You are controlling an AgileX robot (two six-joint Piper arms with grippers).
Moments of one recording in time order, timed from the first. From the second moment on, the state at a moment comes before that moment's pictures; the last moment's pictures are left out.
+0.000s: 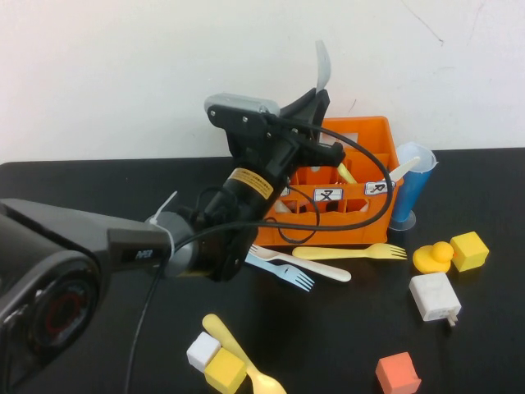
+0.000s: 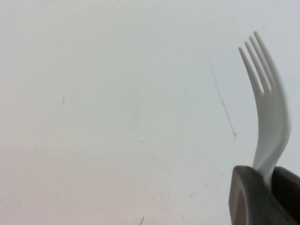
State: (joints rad) right arm -0.11 -0.01 0.02 -0.17 0.42 -0.10; left arm -0.56 2.16 -1.26 0.05 -1.11 -0.39
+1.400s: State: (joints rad) right arm -0.11 -0.01 0.02 -0.17 0.42 -0.10; left arm -0.47 1.37 -0.87 0.82 -0.43 -0.64
